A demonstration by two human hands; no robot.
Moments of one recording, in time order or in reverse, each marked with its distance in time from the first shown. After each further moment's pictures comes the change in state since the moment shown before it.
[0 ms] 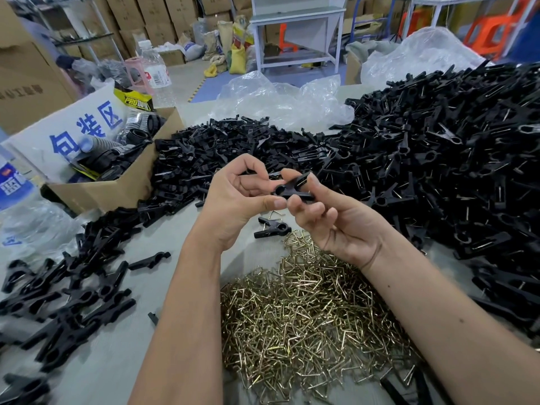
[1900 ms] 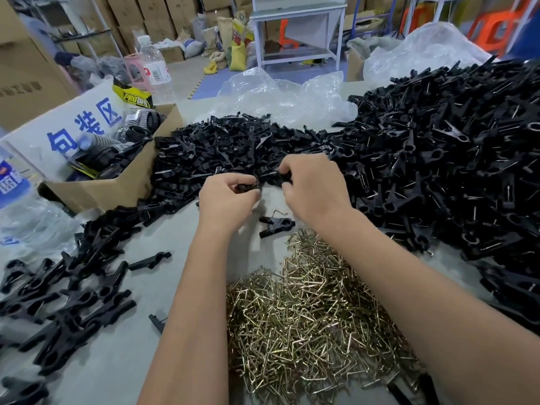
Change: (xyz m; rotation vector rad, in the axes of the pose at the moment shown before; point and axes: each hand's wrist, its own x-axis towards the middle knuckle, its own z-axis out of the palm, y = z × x) left_hand 0.014 -0.020 -0.013 0.624 0.495 -0.257; right_hand 0.063 -0.003 0.010 -2.299 0.852 -0.537
